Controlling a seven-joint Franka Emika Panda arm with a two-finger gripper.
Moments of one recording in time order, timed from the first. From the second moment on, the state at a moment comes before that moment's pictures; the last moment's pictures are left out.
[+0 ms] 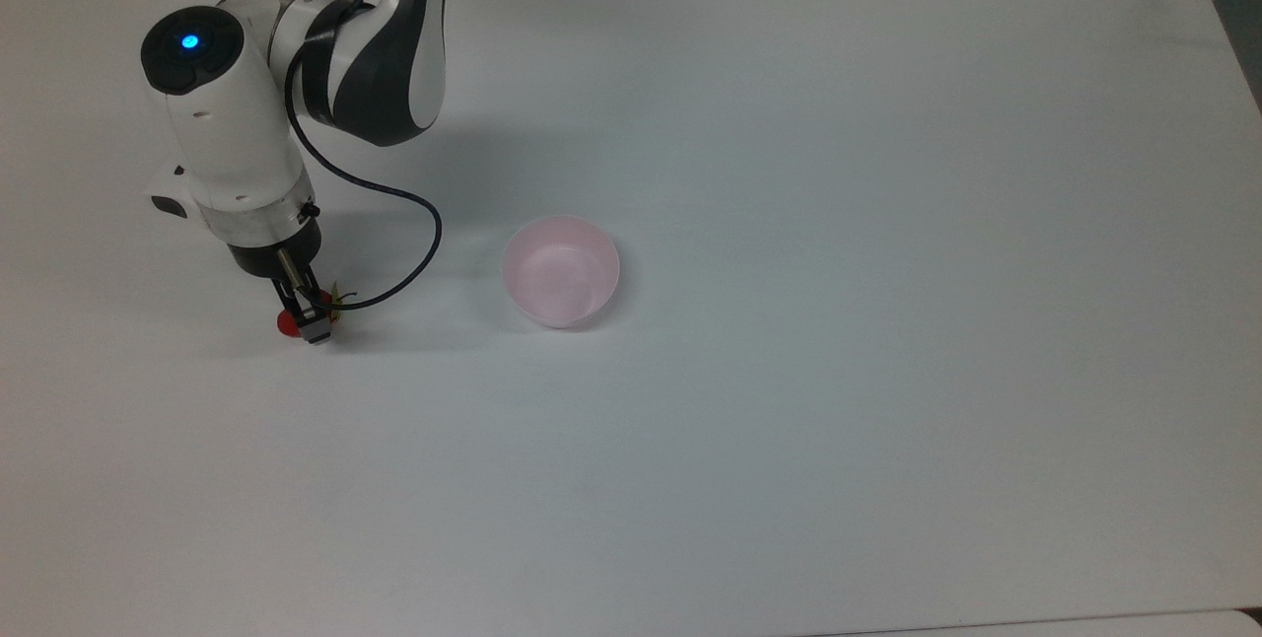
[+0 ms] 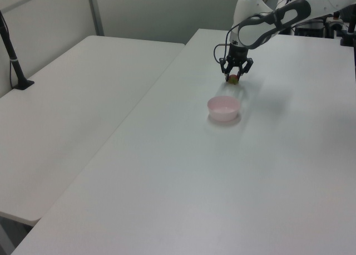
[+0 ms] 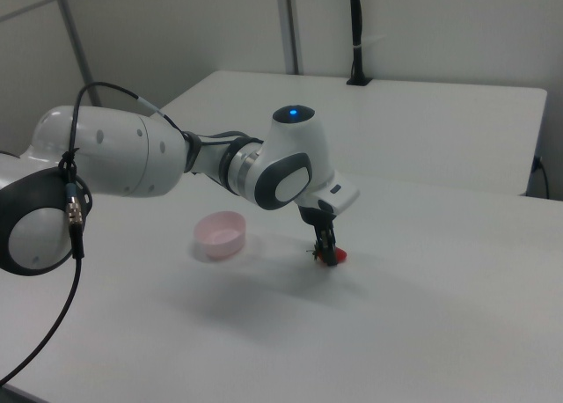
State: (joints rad) arm -0.18 0.62 -0.11 -1.55 0.07 2.33 0.72
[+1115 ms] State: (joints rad) arm 0.02 0.48 0.04 -1.54 0.01 2.00 0.67
